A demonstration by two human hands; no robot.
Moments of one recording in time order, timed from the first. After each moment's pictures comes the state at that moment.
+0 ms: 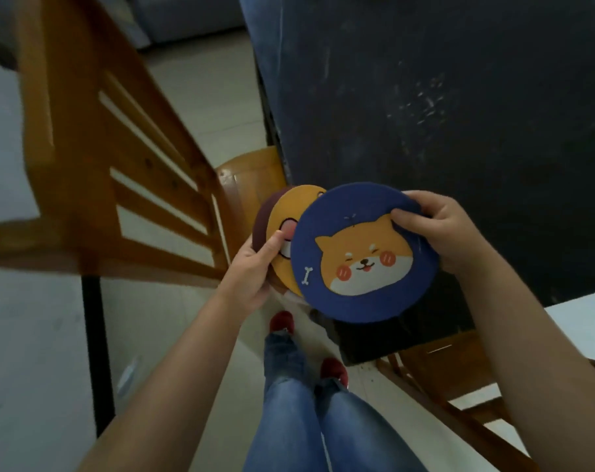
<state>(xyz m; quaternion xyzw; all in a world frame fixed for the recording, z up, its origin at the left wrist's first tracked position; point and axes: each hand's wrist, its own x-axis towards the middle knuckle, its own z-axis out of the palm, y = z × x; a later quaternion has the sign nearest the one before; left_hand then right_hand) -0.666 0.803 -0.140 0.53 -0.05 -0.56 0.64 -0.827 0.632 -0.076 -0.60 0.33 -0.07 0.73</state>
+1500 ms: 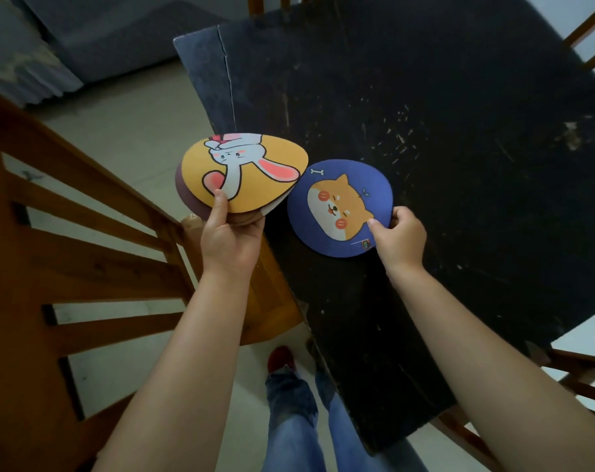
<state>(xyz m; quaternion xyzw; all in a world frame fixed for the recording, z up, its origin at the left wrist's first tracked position) -0.579 0.668 -0.134 0.33 0.14 -0.47 0.81 -0.750 0.581 -0.146 -0.60 0.68 -0.19 0.37</state>
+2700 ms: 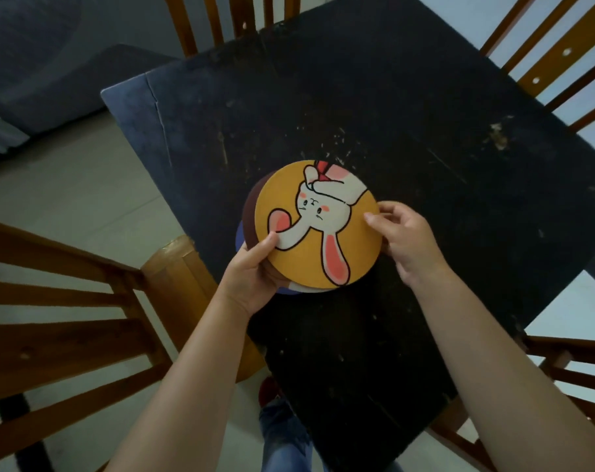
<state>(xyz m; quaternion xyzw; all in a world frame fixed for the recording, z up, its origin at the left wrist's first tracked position) -0.629 0.625 -0.148 0.38 -0.09 -0.71 0.59 -0.803 0.540 -0.103 -0.48 0.63 -0.25 0.56</state>
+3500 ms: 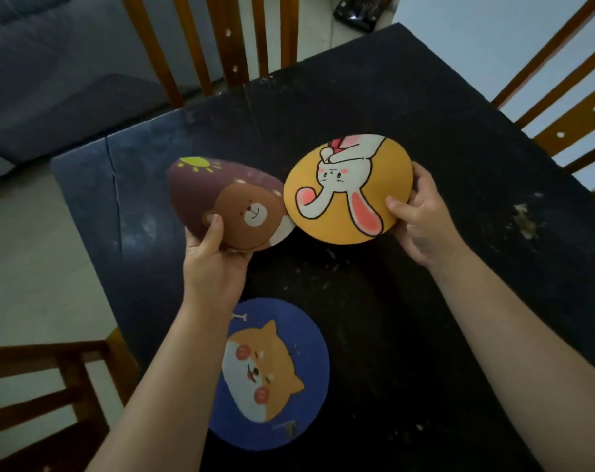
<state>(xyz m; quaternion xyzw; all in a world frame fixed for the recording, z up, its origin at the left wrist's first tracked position) -0.592 0.467 -0.146 0.41 -0.03 -0.49 0.77 -0.788 0.355 -0.107 -0.47 0.49 -0.34 0.65</state>
